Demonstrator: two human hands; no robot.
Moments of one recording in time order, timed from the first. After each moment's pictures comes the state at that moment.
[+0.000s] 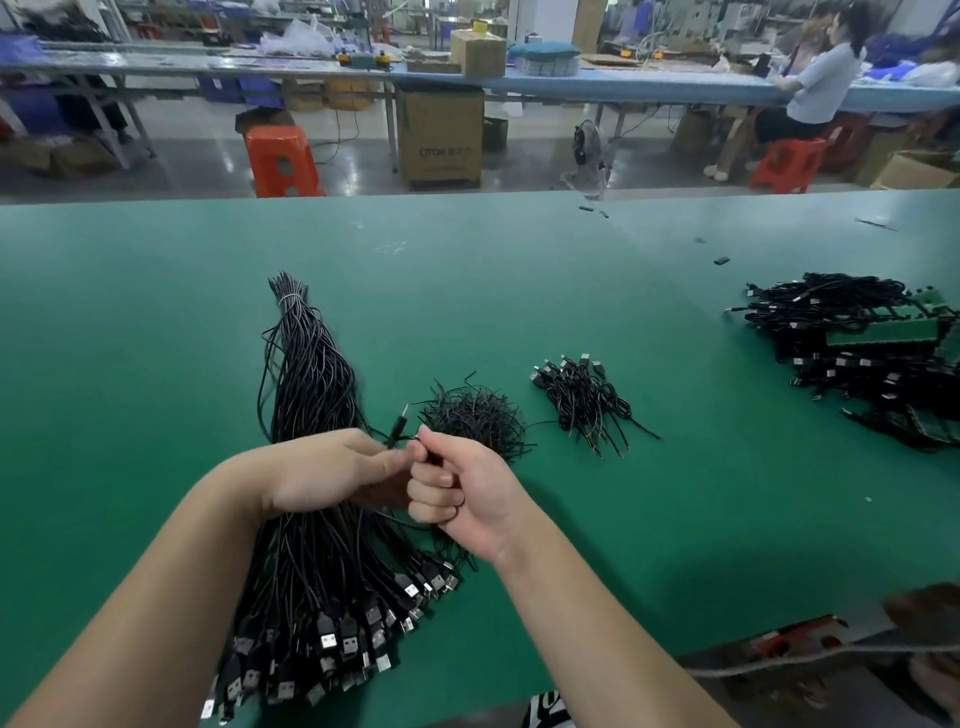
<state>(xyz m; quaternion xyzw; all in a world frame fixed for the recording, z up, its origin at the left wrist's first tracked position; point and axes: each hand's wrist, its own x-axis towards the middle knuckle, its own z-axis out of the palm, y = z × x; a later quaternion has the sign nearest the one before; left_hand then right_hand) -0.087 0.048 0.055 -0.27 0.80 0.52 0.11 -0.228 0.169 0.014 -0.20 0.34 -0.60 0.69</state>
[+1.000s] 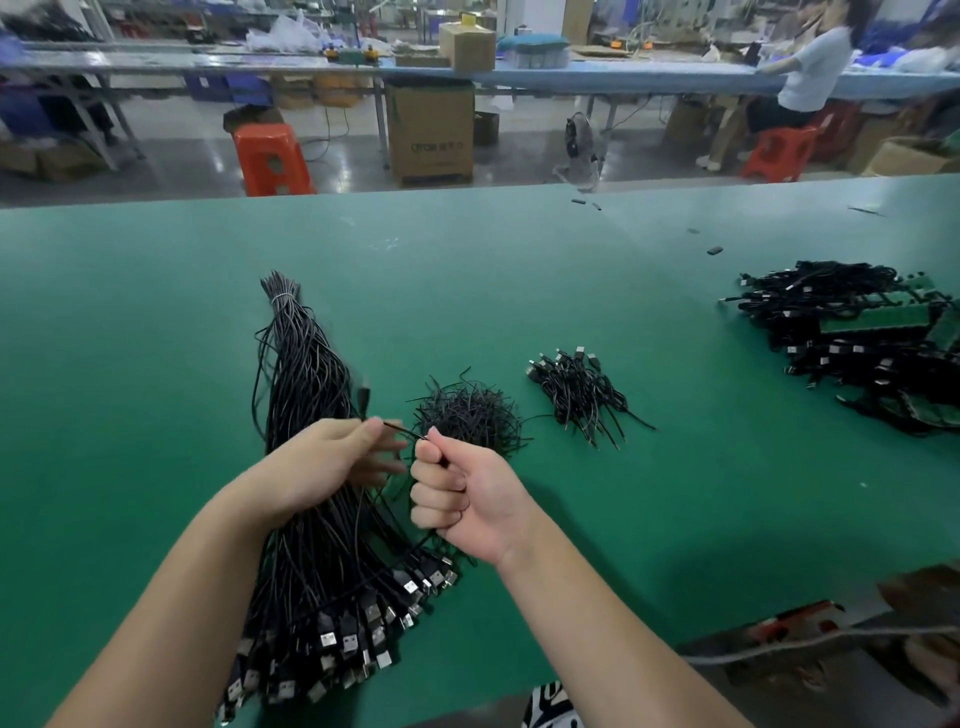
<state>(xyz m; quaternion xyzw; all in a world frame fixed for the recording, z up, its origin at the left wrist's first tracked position) -0.091 0.052 0.031 -0.35 0.72 0.60 -0.09 -0.234 0.175 0.001 -0.15 0.28 -0.60 0.73</state>
